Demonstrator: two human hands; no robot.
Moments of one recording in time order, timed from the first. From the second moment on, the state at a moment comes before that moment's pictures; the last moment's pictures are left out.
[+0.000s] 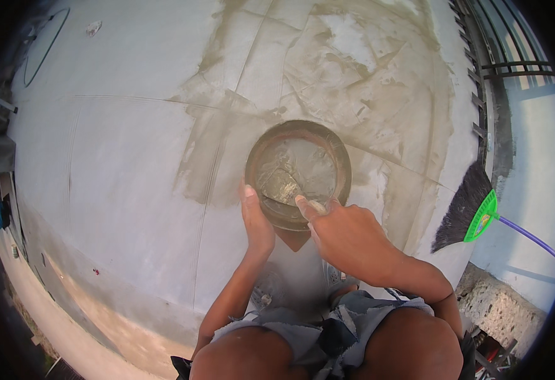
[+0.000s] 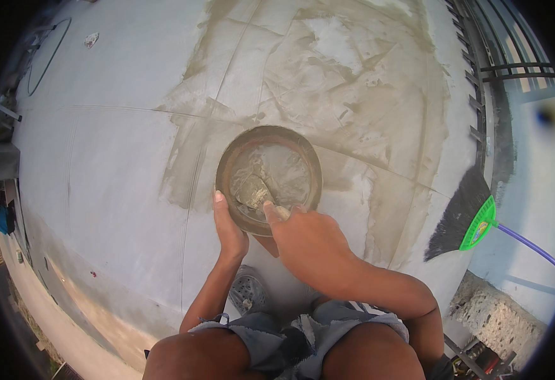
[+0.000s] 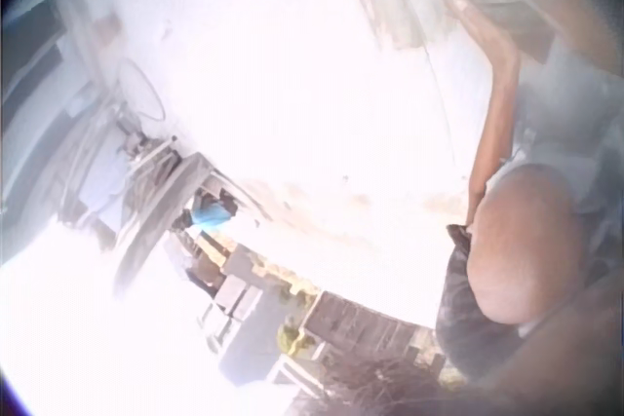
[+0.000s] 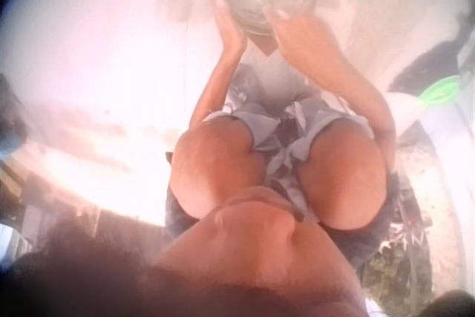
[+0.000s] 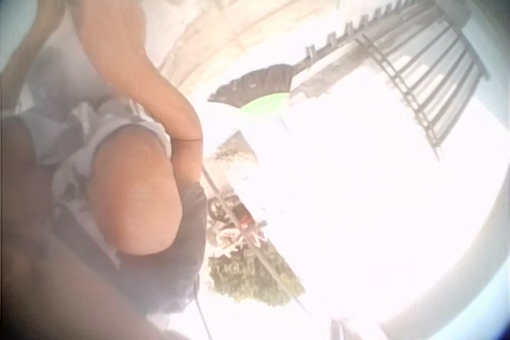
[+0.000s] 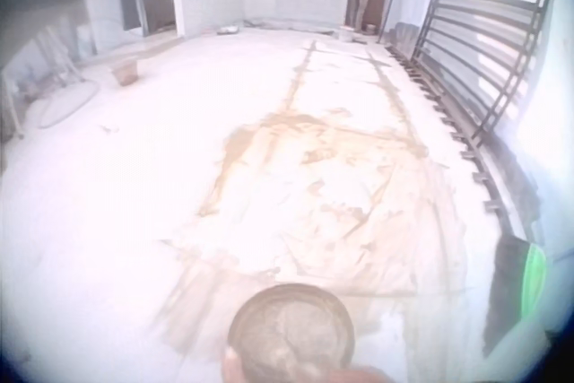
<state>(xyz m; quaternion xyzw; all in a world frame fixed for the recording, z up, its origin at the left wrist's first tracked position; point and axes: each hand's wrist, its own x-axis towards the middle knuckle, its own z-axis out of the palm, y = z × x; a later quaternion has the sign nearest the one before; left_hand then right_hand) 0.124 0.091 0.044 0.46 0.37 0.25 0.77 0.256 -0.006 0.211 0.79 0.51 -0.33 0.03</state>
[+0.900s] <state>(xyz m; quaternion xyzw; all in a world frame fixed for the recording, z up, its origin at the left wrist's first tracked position) 0.066 0.049 0.038 0.44 0.37 0.29 0.76 0.282 -0.052 0.224 0.77 0.55 -0.30 0.13</state>
